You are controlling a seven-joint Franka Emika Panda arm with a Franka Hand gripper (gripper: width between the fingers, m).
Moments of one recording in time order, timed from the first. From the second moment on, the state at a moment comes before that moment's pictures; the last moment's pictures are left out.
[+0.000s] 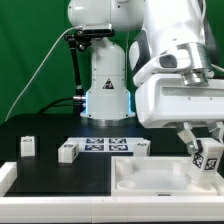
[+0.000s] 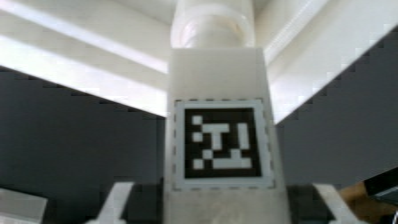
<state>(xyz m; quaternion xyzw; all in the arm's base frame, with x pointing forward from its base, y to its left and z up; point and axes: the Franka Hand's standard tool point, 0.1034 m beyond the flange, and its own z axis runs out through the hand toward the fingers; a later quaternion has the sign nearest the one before) 0.613 0.119 0.086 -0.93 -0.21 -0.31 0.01</state>
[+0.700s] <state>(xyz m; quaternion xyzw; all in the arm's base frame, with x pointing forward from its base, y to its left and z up) 0.612 0.119 0.082 -0.93 -0.21 -0.30 0.01</state>
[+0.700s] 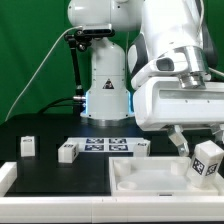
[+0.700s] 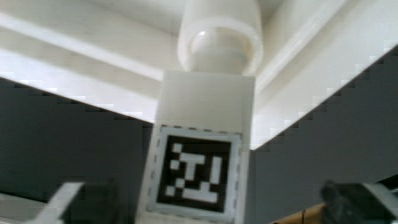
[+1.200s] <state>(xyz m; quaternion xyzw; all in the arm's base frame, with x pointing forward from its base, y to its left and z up) 0.612 0.118 0.081 -0.93 -0.21 -0.30 0.01</state>
